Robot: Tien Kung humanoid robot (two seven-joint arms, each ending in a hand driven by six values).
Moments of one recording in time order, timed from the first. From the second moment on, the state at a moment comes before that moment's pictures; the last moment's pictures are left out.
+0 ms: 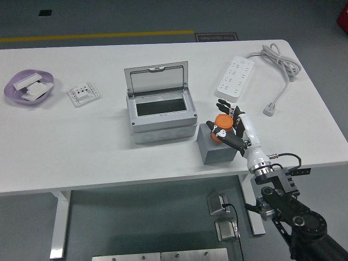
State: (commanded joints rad) left arm 0.10 0.05 -1.63 -0.18 1.69 0.16 0.30; right arm 0.21 -0.09 1.05 1.04 -1.15 -0.20 0.53
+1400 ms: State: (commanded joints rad) left arm 0.08 0.05 -1.62 -0.18 1.68 0.16 0.29; right arm 0.22 -0.09 1.01 1.04 -1.21 -0.31 0.46
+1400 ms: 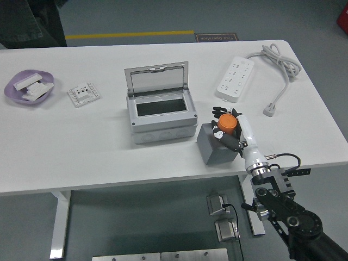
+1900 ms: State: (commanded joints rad) left arm 0.08 0.05 -1.60 -0.18 1.66 0.16 0.29; right arm 0.23 -0.09 1.03 1.08 -1.26 -0.30 0.43
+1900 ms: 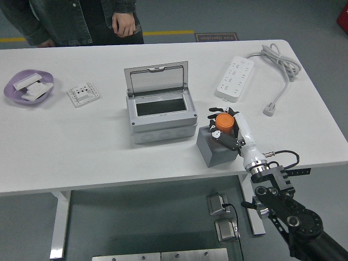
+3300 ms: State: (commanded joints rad) left arm 0.07 0.08 -1.59 -0.18 1.66 0.16 0.31; right arm 0.77 0.00 0.72 0.78 -1.65 -0.15 0.15
